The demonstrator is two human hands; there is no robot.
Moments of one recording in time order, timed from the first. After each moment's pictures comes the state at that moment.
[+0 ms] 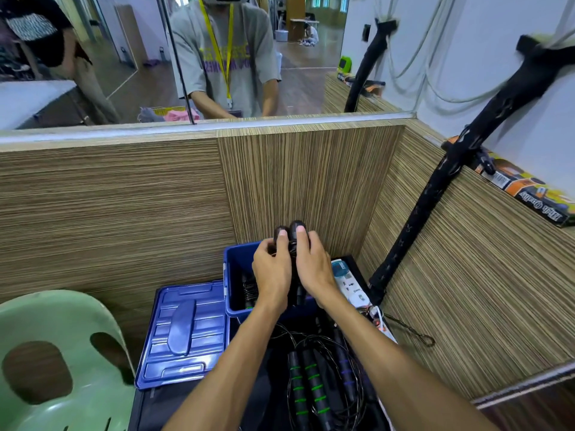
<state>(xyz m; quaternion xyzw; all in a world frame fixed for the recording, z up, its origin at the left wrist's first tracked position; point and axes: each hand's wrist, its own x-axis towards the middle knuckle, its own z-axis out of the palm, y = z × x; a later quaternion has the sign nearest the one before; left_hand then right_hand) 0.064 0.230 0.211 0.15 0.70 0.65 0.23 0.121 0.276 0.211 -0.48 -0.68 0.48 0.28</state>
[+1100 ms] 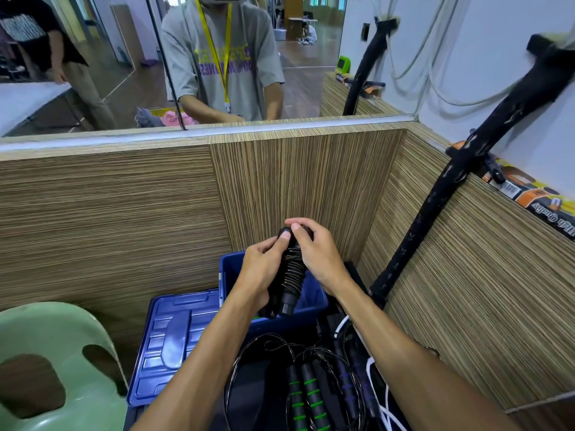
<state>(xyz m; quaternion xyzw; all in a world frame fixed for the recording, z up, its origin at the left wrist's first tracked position) 0.036 0.226 0.245 0.22 0.60 0.62 0.45 0.117 0.320 0.226 -0.32 -0.68 0.56 0.34</state>
